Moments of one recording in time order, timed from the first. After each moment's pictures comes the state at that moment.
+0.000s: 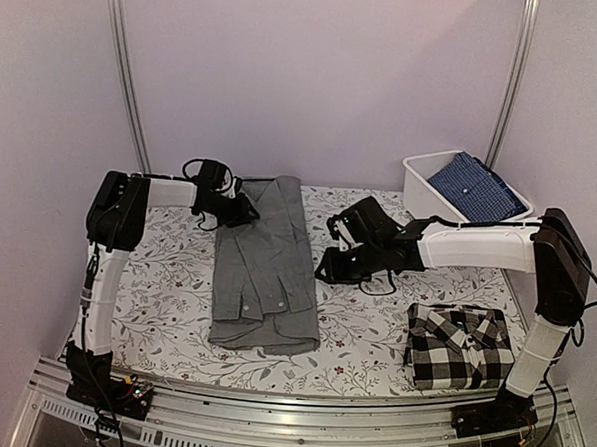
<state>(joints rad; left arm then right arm) -0.27 2.42 1.80 -0.20 0.44 -0.48 0.86 1.81 1.24 -0.28 -0.09 0.60</state>
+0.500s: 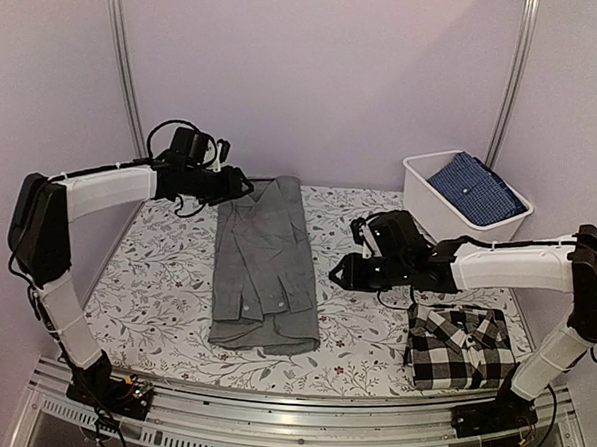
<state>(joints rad) -0.37 1.84 1.43 -0.24 0.26 -0.47 0.86 1.63 1.00 -0.10 -0.06 0.68</state>
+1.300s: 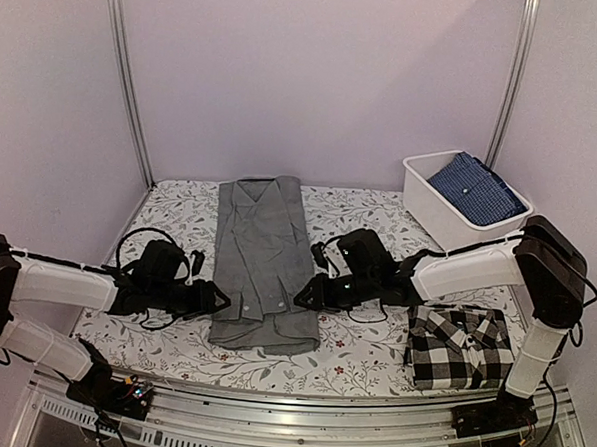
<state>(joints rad) -0.59 1.29 0.43 0.07 0.20 -0.74 0.92 1.82 1.02 0.12 -0.33 0.75</state>
